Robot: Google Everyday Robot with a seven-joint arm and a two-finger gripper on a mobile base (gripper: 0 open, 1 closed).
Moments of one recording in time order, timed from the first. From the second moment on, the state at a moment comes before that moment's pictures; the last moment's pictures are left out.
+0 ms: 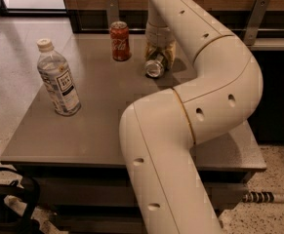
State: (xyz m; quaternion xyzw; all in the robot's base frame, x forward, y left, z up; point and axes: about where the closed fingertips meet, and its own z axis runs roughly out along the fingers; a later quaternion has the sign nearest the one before) arm 0.764 -0.085 0.818 0.16 0.99 0.00 0.06
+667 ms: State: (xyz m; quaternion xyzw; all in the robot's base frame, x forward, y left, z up) arm 0.771 -0.083 0.817 0.16 0.98 0.00 0.06
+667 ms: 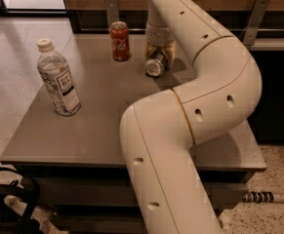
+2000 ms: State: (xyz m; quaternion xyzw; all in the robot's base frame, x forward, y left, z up) arm 0.733 -0.115 0.894 0.21 0.96 0.00 0.17
